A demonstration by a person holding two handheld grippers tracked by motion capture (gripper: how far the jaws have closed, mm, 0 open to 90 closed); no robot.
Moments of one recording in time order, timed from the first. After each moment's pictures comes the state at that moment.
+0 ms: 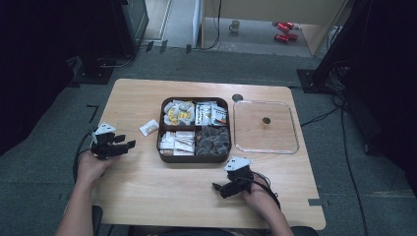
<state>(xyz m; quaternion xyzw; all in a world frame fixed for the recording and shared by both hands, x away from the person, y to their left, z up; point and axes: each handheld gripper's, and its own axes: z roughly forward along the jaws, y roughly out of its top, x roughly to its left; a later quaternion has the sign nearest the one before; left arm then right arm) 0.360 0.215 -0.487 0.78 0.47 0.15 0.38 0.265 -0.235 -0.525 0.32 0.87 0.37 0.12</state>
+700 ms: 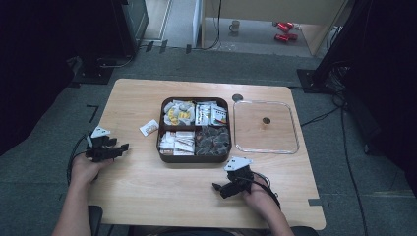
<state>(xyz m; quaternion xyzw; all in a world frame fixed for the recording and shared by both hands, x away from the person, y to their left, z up) 0.363 0.237 -0.509 0.78 0.50 0.17 0.35 0.265 -0.235 -0.525 0.32 0.87 0.36 0.12</state>
